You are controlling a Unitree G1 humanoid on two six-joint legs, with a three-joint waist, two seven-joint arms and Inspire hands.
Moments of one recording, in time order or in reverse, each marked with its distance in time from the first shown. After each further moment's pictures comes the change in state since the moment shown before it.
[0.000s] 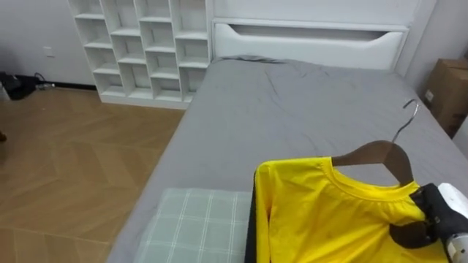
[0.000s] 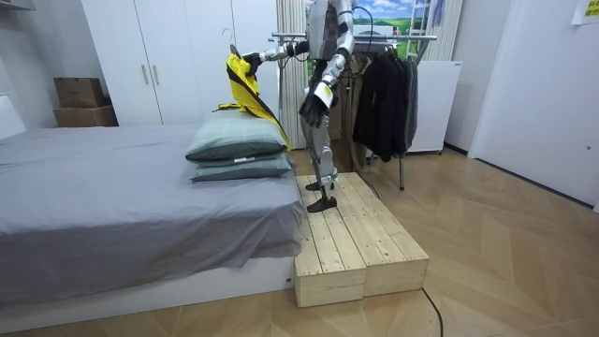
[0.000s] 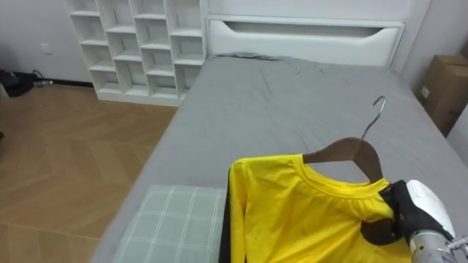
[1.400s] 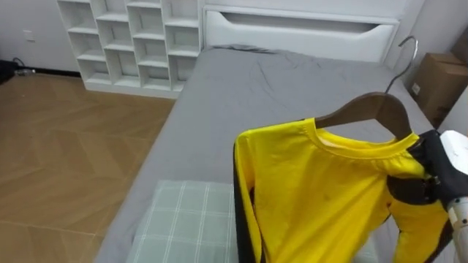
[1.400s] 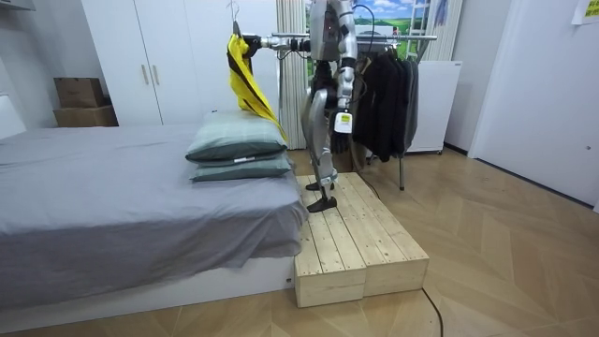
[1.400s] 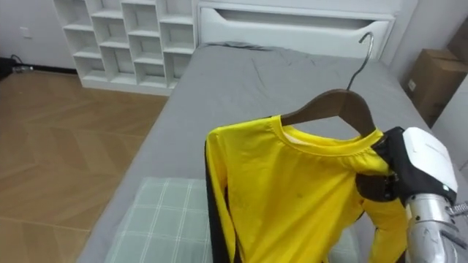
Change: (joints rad) left arm 0.057 -0.006 -0.253 0.304 0.098 0.091 -0.199; right arm 0.097 -0.002 0.057 -0.436 -0.042 0.060 -0.045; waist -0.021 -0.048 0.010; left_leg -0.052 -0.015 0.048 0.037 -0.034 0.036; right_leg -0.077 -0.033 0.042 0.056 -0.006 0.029
